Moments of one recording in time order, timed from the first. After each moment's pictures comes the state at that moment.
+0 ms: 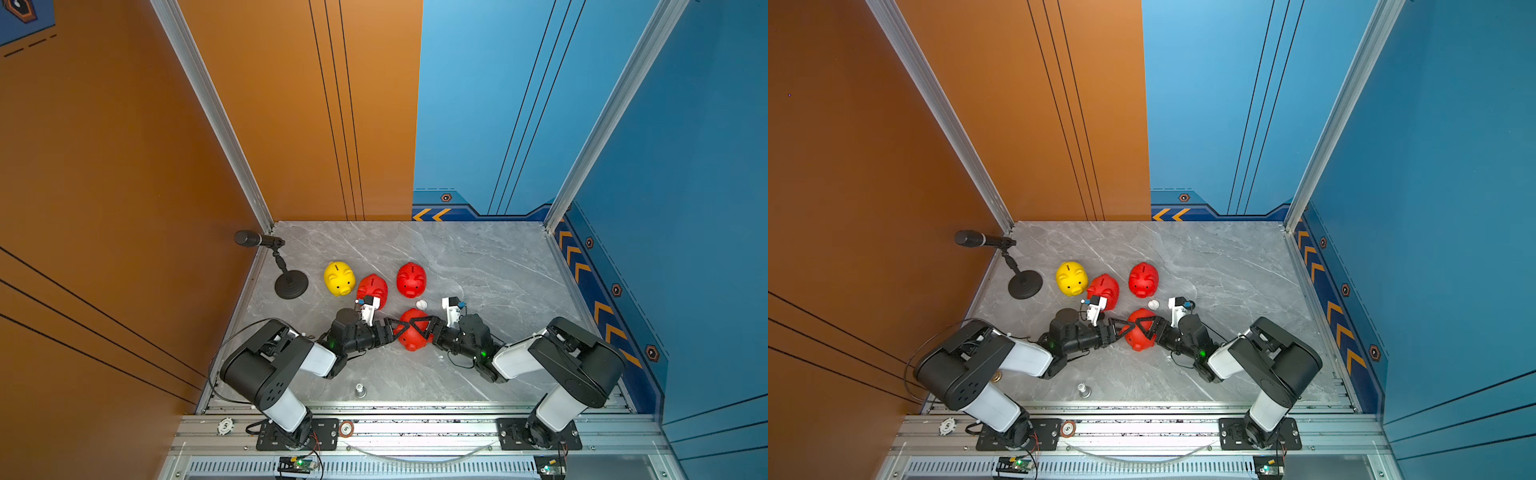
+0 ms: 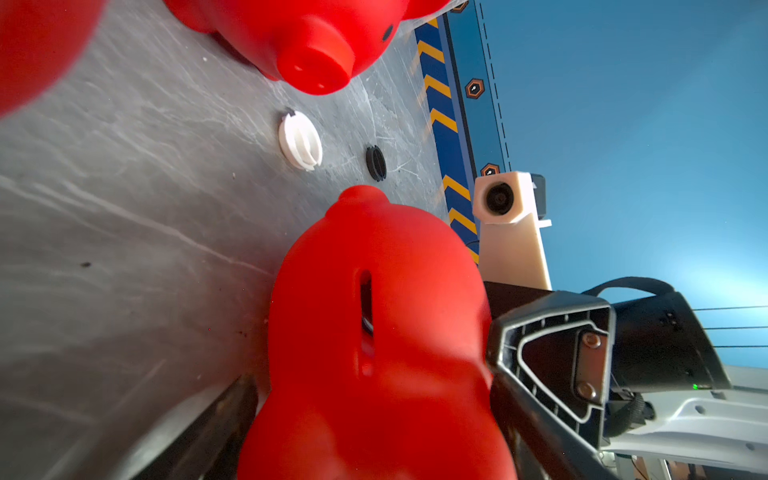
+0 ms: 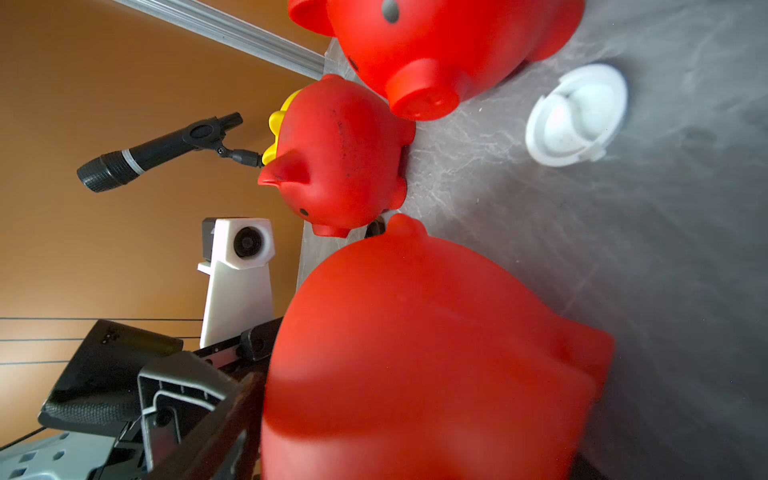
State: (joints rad) left arm -0.53 1.63 0.30 0.98 0.59 -1.01; right arm 0.73 1.67 0.36 0.98 -0.25 1.15
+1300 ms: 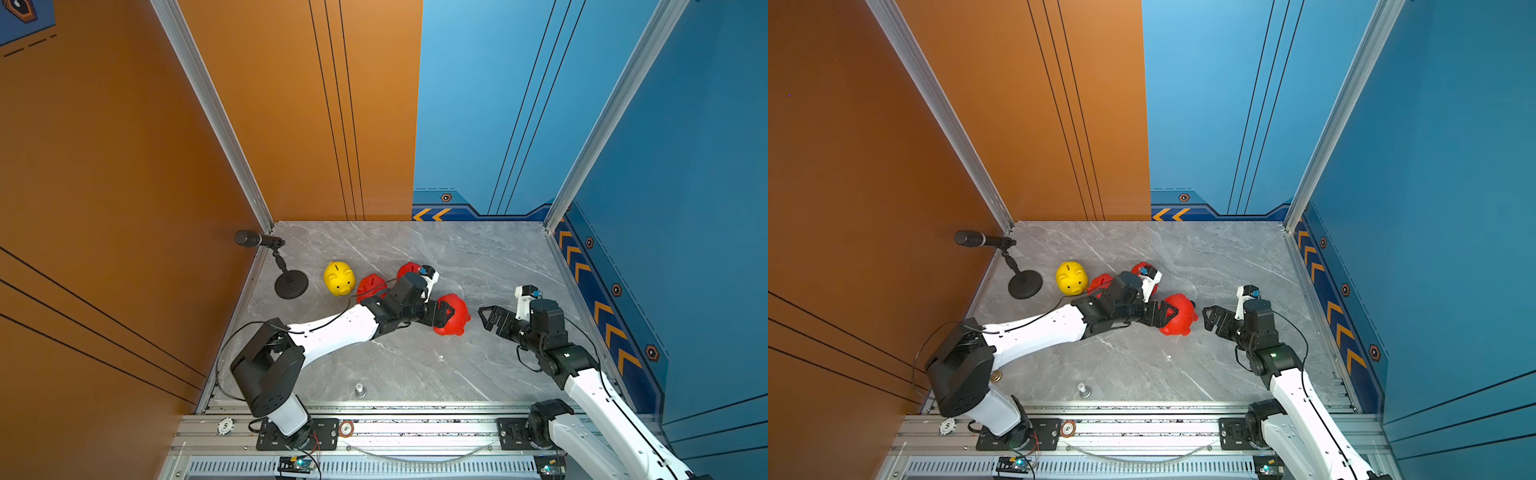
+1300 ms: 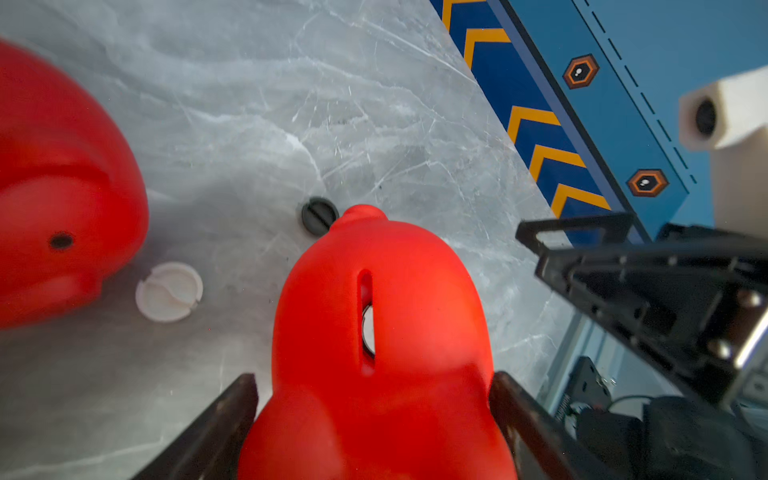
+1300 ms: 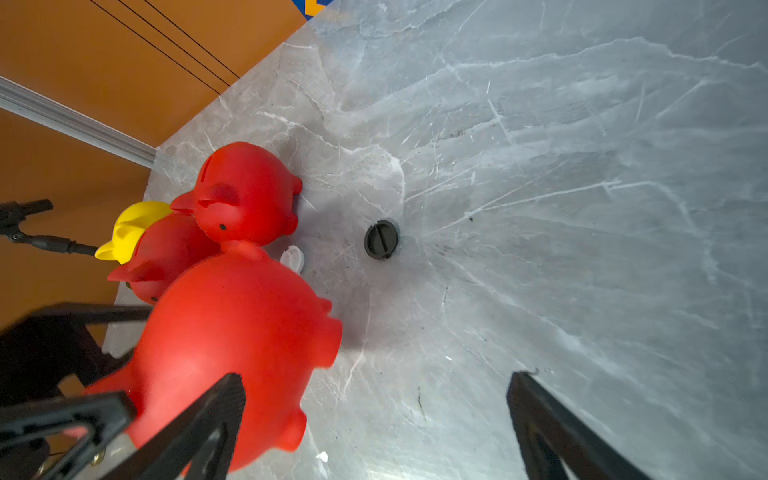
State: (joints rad) left arm -0.87 1.66 1.15 -0.13 0.12 -0.50; right arm 0.20 0.76 0.48 -0.37 -0.20 0.57
